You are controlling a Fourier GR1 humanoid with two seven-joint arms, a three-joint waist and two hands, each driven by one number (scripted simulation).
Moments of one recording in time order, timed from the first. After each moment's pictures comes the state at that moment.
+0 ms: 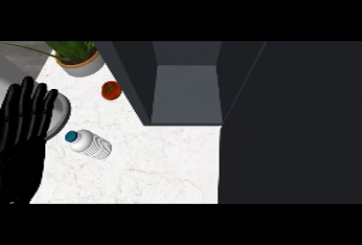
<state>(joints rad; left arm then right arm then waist) 0.01 0.09 0.00 -2.10 0.02 -0.01 0.01 -0.01 -0.10 0.02 -2.10 0.00 -0.01 -0.01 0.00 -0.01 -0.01</state>
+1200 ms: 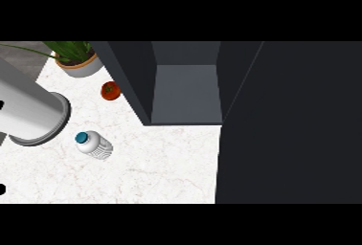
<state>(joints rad) 0.04 0.30 0.41 -1.87 0.61 -0.23 0.22 0.50 -0.11 0.30 -2.47 -0.10 0.17 0.08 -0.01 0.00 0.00</state>
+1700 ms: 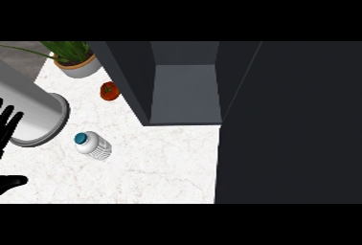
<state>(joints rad) 0.04 0.30 0.41 -1.65 0.53 -0.31 0.13 0.65 -0.13 0.36 -2.50 -0.07 0.19 -0.03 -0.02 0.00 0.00</state>
